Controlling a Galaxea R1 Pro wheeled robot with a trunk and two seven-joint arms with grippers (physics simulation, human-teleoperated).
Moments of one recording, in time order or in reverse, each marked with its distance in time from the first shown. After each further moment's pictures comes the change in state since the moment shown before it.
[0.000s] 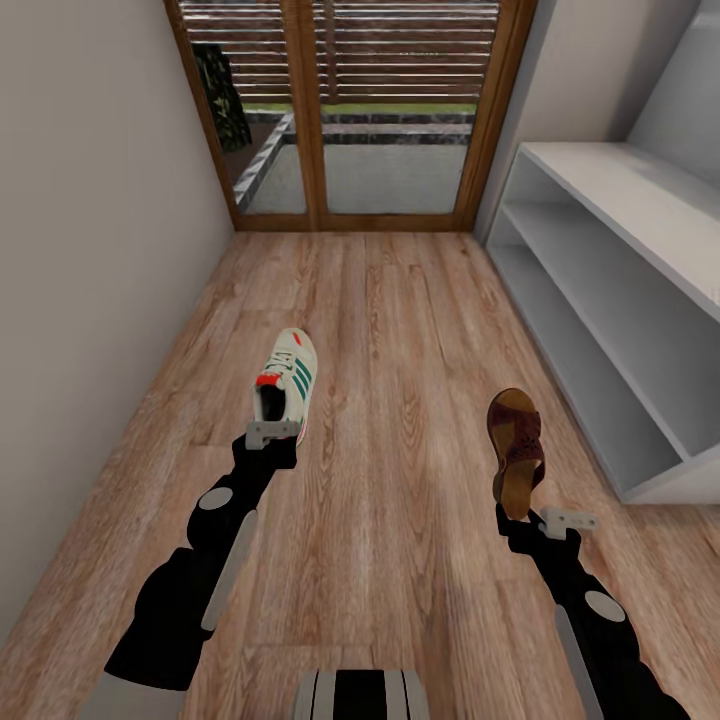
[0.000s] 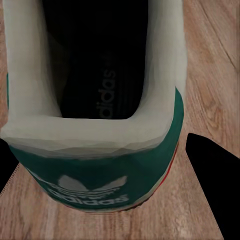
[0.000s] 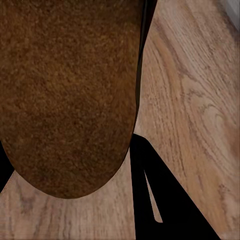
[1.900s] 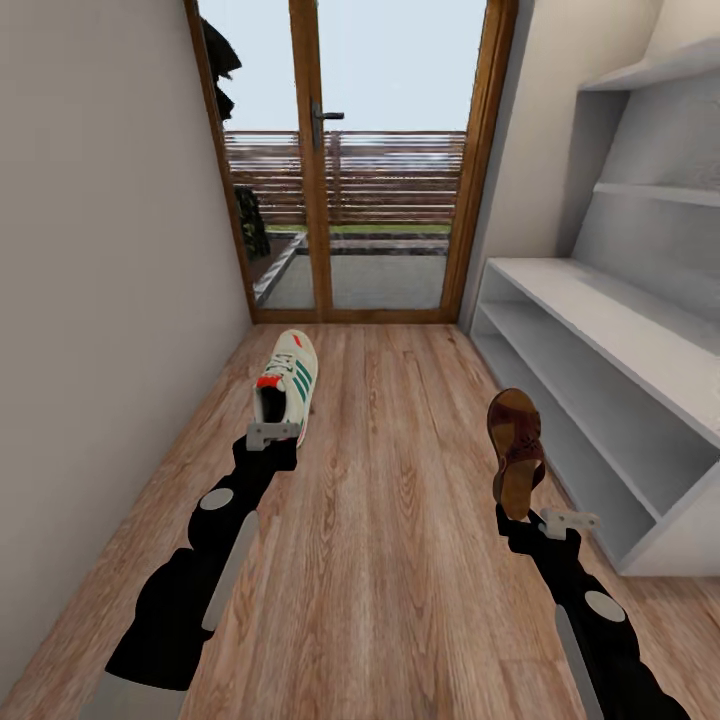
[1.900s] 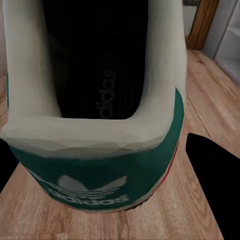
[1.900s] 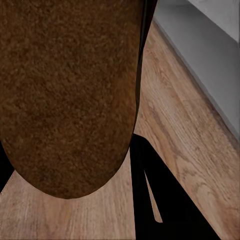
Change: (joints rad) left arm 0.000 0.000 0.000 0.008 0.000 0.000 0.000; right arm 0.000 0.000 0.000 0.000 0.000 0.000 0.000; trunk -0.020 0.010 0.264
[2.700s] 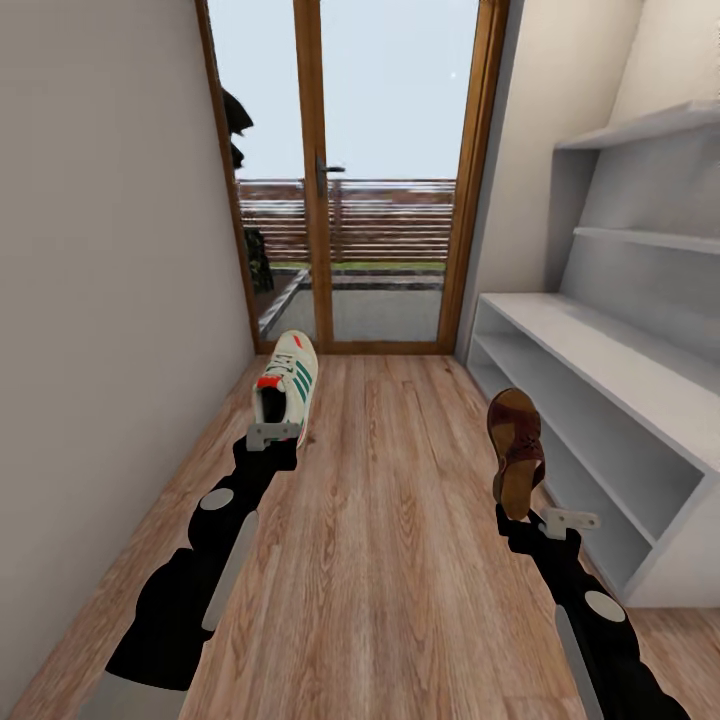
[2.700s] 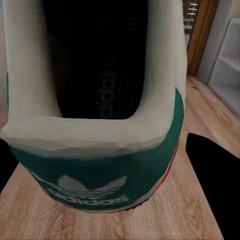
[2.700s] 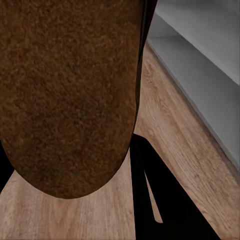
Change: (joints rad) left arm 0.000 0.000 0.000 0.003 0.000 0.000 -0.001; right arm 0.000 0.000 0.000 0.000 0.000 0.000 0.000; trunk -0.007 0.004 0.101
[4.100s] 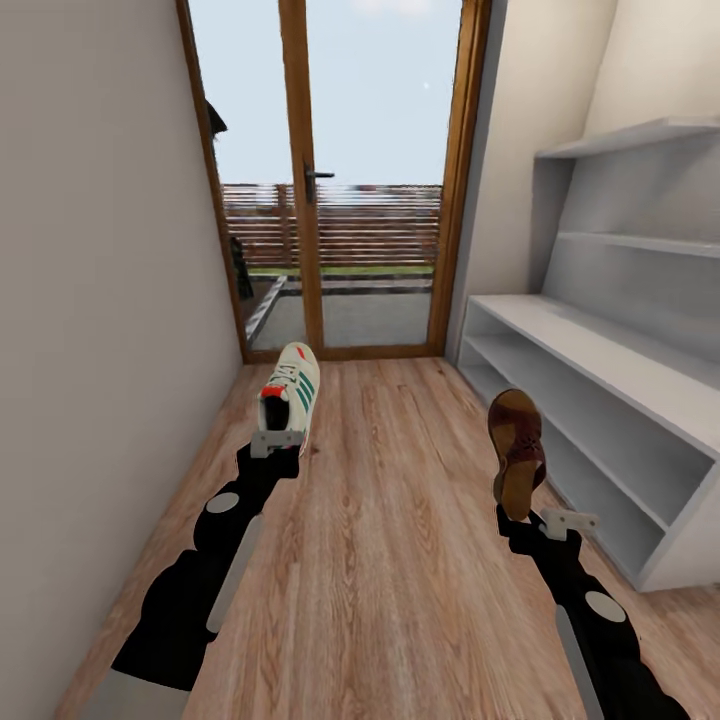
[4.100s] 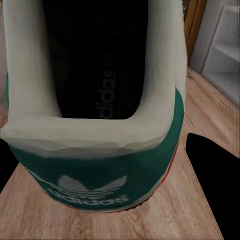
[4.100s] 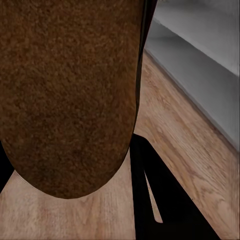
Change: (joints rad) left arm 0.000 -0.002 -0.003 0.052 -0.001 -0.002 -0.001; right arm 0.000 0.000 -0.003 0.003 0.000 0.000 -0.001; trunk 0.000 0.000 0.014
